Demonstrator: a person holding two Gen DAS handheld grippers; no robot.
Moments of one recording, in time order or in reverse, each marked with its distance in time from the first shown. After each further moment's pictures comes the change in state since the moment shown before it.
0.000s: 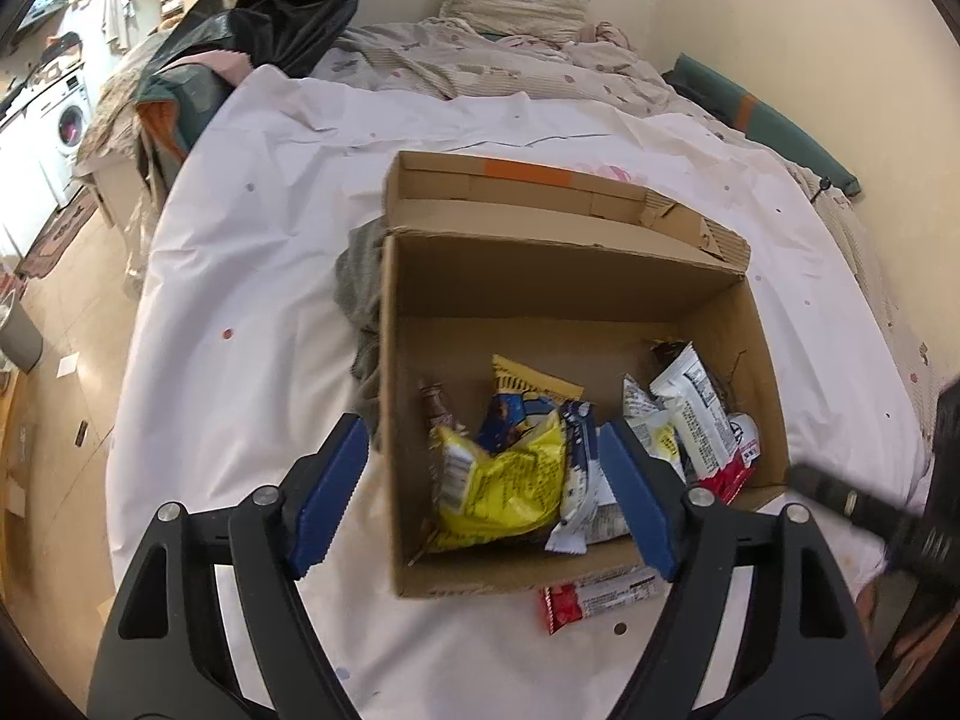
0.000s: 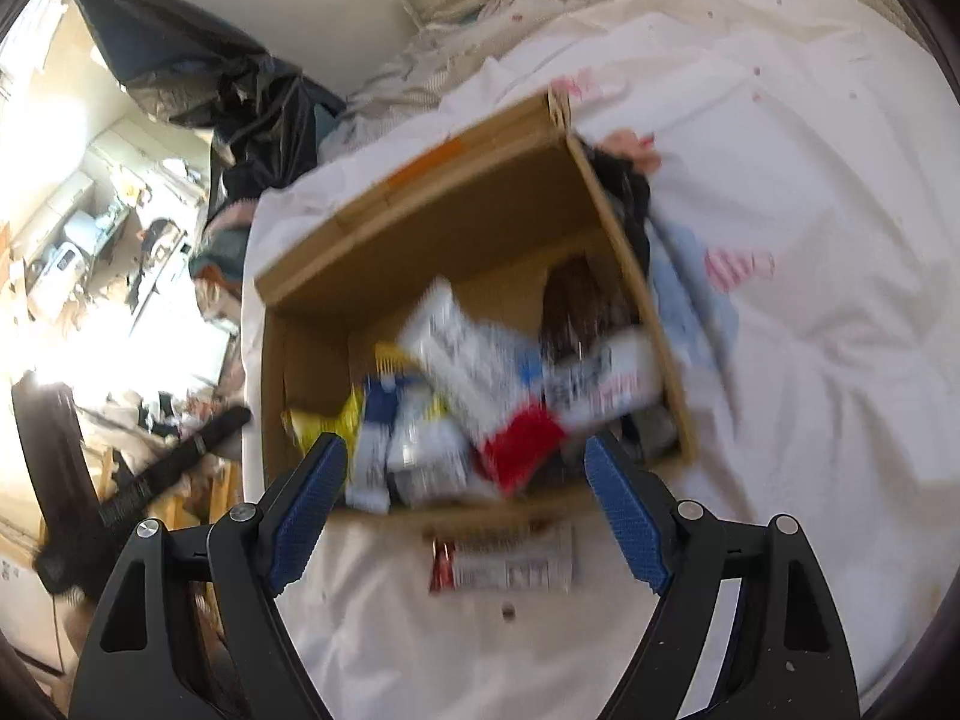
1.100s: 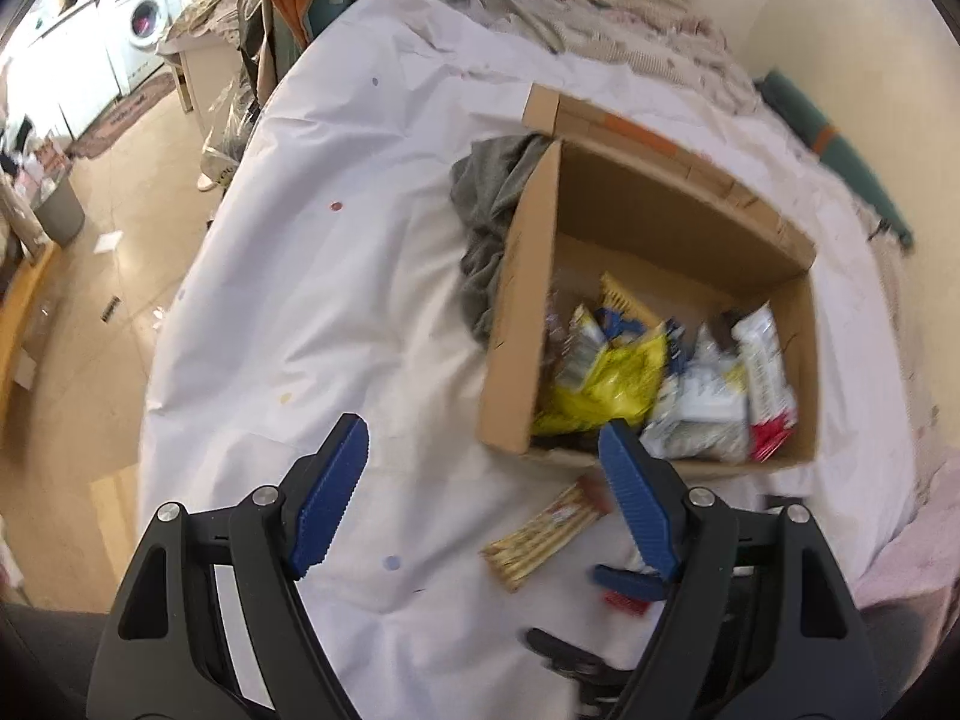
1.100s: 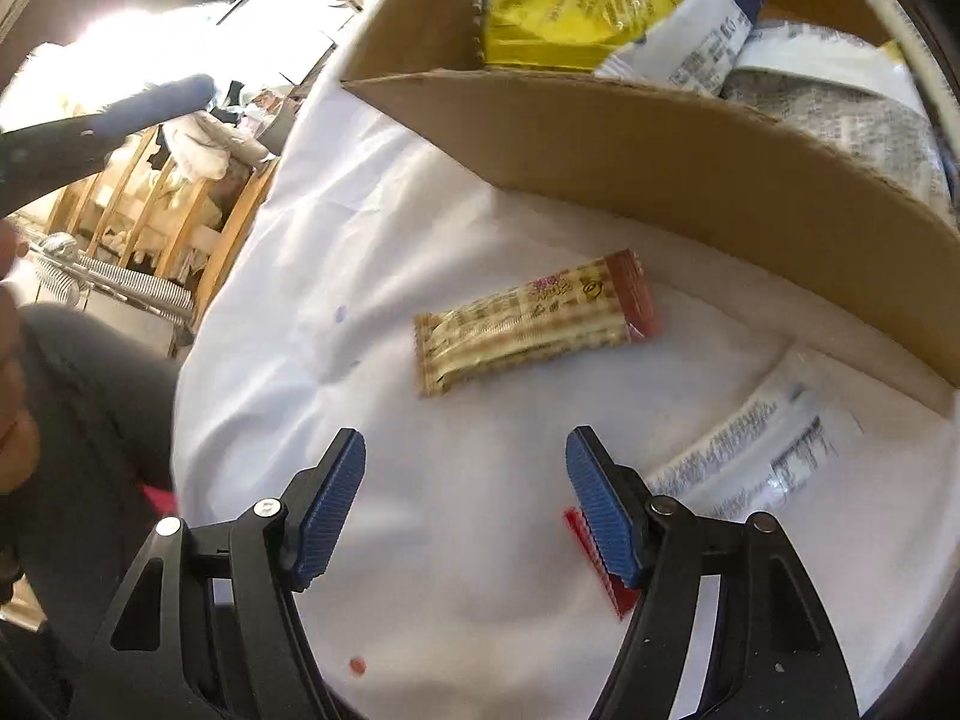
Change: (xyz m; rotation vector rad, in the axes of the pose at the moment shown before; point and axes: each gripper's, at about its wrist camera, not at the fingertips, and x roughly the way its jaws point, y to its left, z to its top) left arm -0.018 0.055 -0.044 -0.182 0.138 0.082; right arm 0.118 0.074 -0.111 -0.501 0.521 0.104
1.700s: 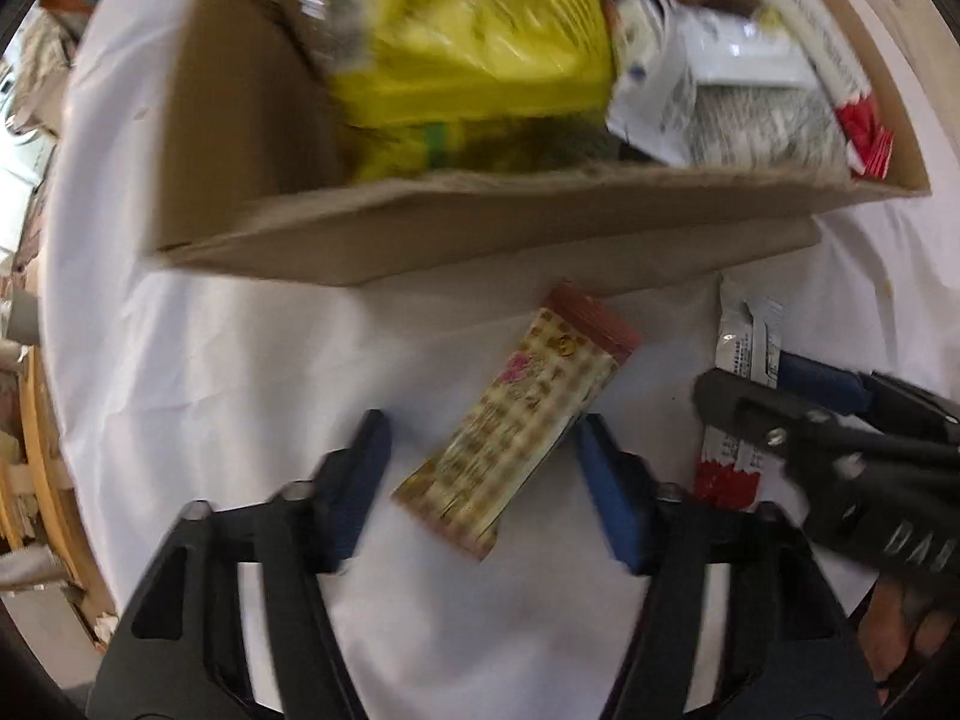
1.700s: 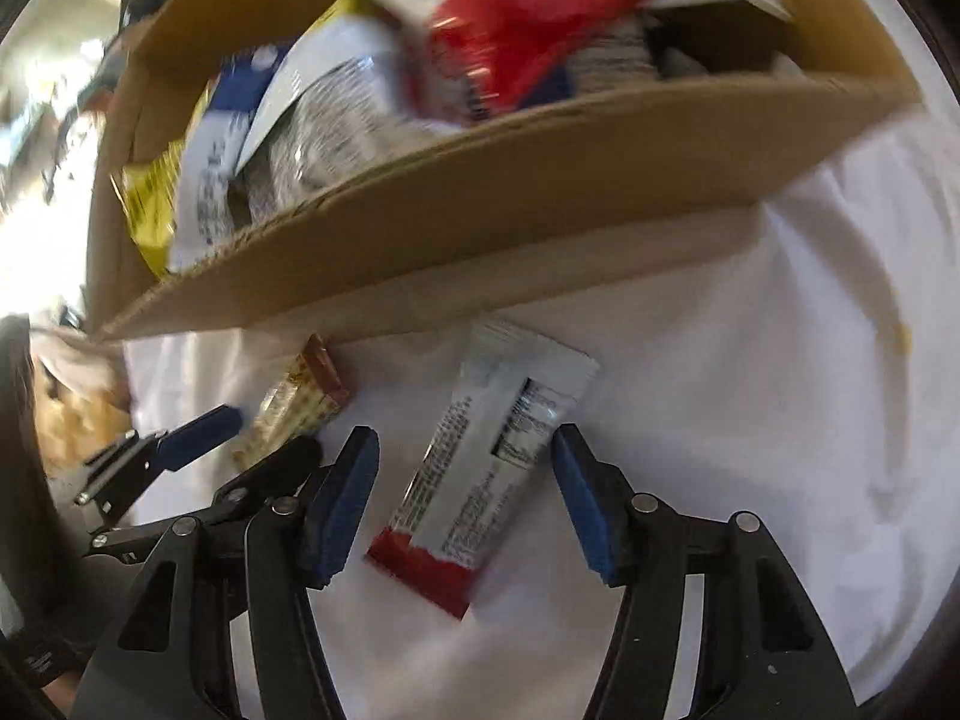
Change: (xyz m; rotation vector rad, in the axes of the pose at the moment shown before) left arm 0.128 -0.069 -0.064 0.373 0.332 0.061; right arm -0.032 -0.097 -0.001 0.517 -0.109 -0.240
